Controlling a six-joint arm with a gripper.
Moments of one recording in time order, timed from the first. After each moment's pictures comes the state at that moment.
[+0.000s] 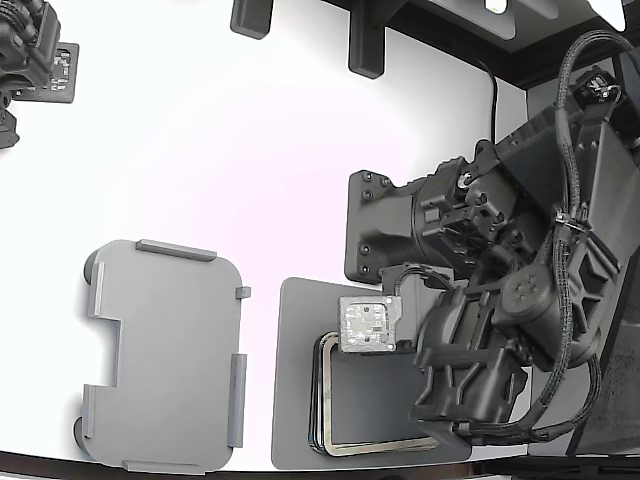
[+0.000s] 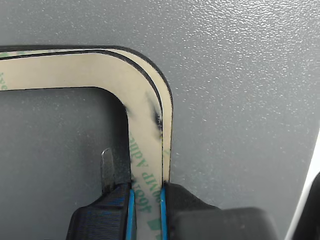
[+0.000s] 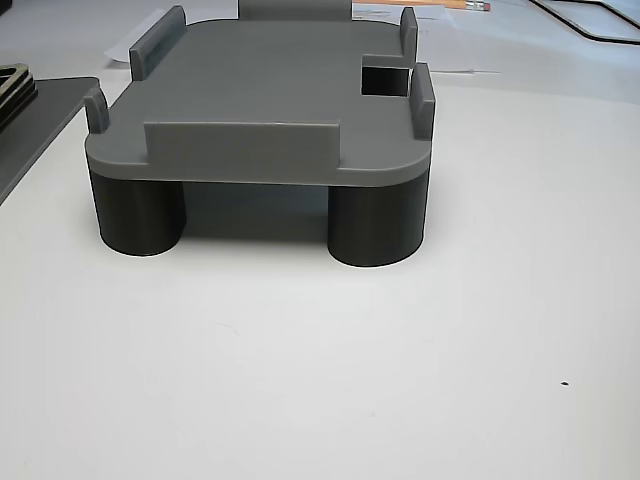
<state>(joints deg) 59.9 122.3 134.8 78.3 5.5 58.5</state>
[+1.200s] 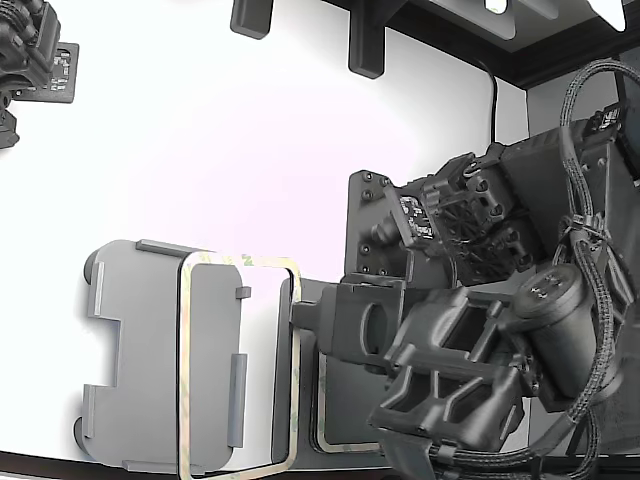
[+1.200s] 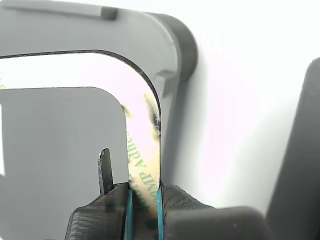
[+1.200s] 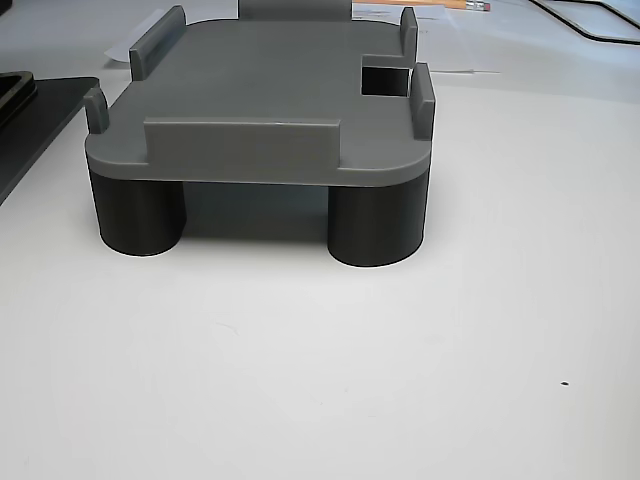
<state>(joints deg) 43.8 99.5 92.4 94.3 21.8 130.1</state>
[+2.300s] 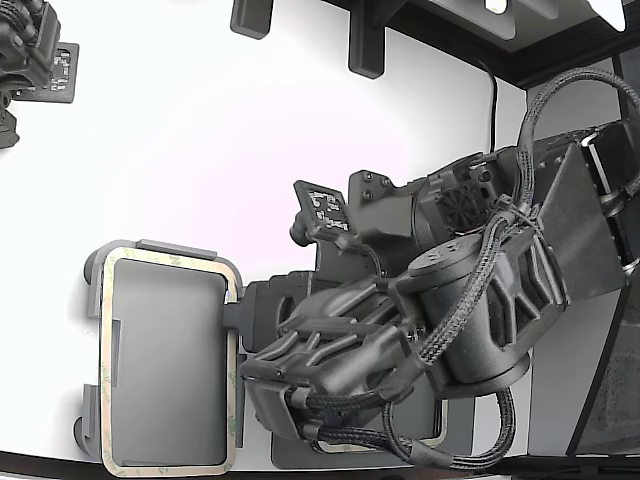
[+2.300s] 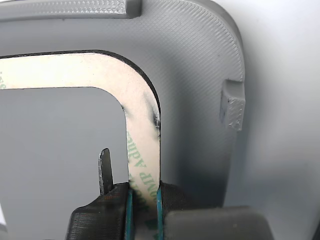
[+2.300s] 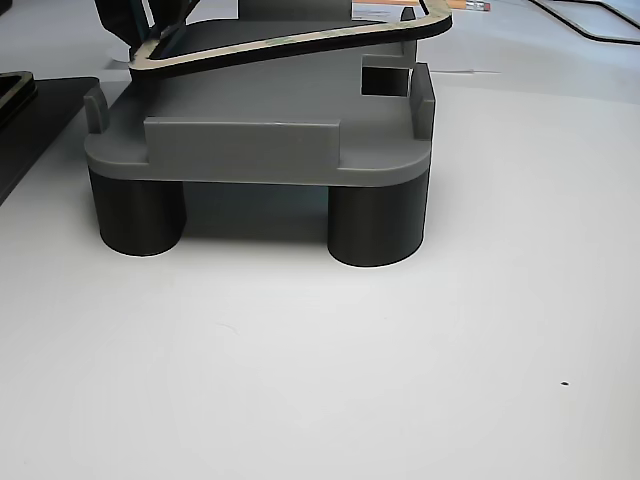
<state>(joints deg) 31.2 85.2 83.6 88.2 10.7 121.7</state>
